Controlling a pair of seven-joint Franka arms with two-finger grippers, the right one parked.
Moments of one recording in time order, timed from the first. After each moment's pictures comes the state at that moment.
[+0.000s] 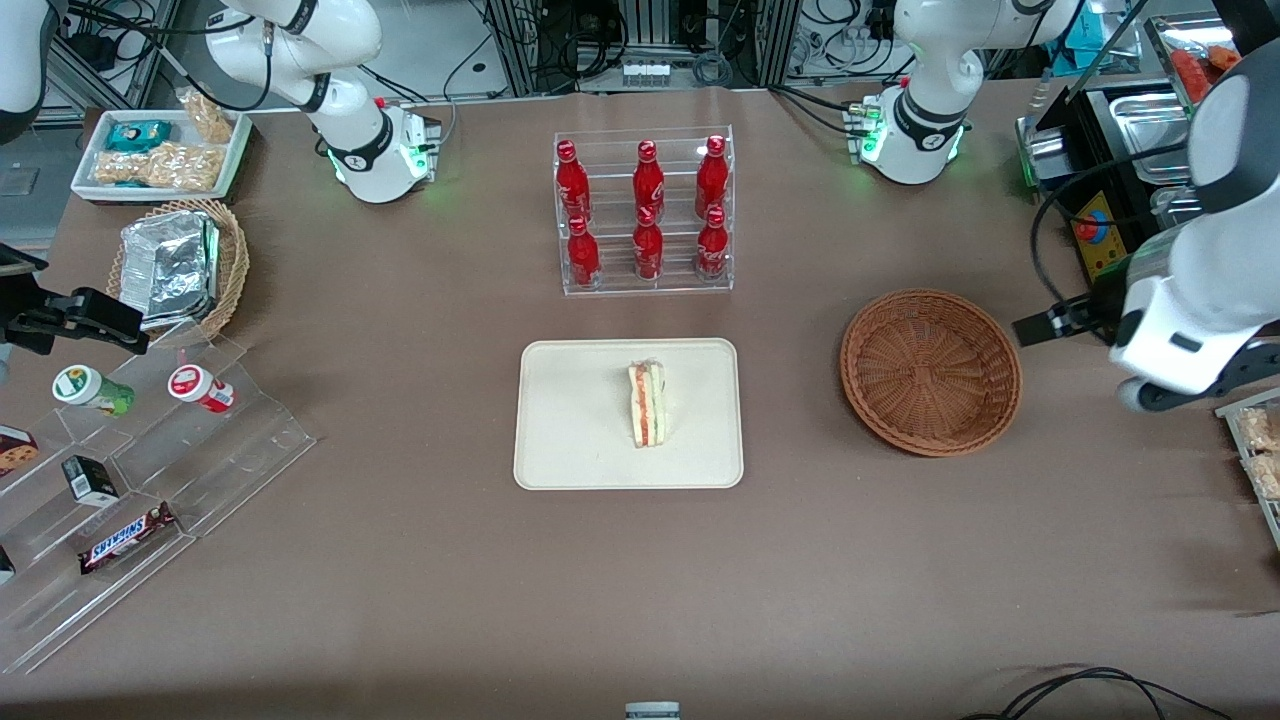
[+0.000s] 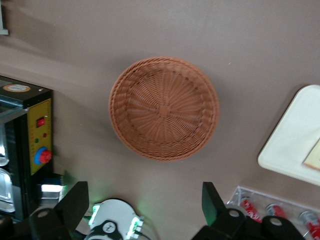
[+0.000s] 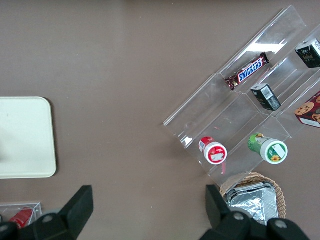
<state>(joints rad) 0.01 0.25 -0.15 -1.29 0.05 1.26 -0.41</state>
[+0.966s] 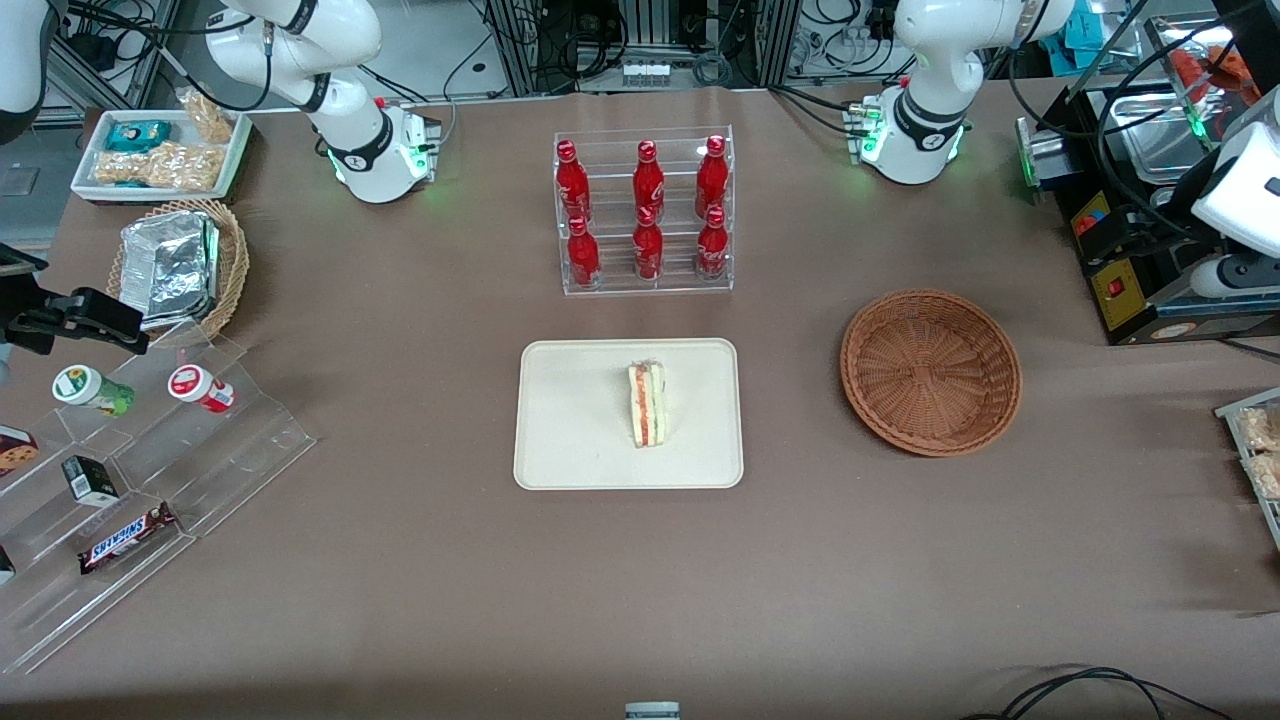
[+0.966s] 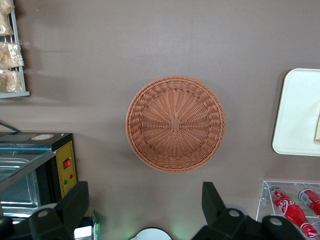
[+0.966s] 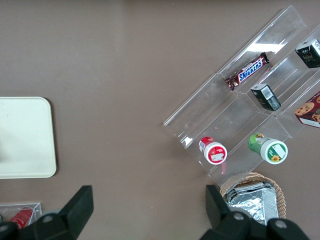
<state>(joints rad) 0.09 -0.01 -0.16 -1.53 0.05 1.44 -0.11</state>
